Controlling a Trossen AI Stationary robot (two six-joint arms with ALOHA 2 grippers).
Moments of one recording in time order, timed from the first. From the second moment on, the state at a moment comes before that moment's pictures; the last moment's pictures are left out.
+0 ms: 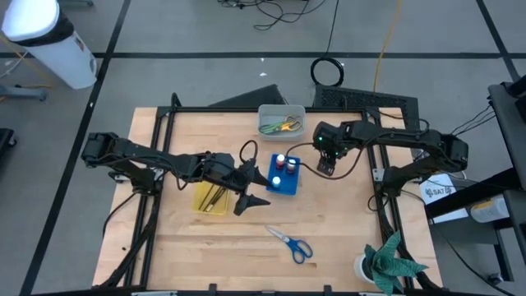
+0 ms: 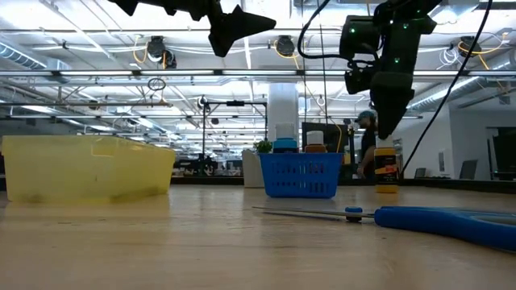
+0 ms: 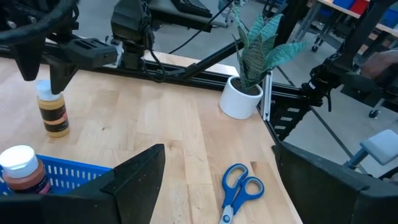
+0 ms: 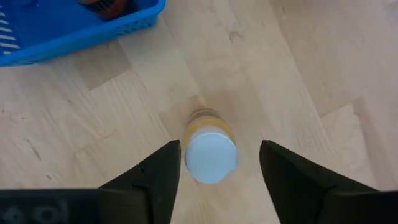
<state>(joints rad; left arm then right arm) -0.10 1.47 0.95 0.24 0.17 -0.24 -0.37 1.33 0.95 -0.91 0.02 0.11</state>
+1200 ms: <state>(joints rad) -0.10 1.47 0.95 0.24 0.17 -0.24 0.00 1.39 1.33 -0.98 0.08 0.21</state>
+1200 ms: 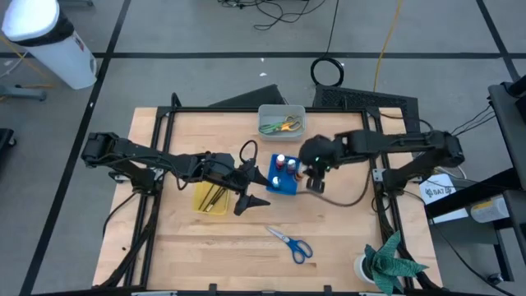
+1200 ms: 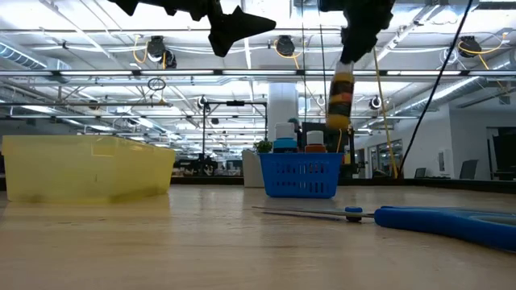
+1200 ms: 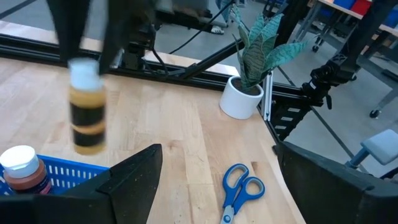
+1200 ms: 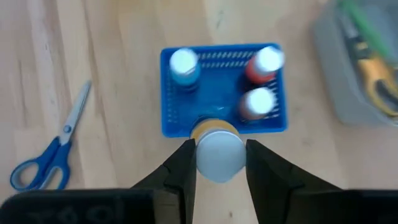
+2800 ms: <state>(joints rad) -0.10 1.47 0.95 0.23 0.12 -0.25 0.03 1.70 1.34 -0.81 0.07 0.11</state>
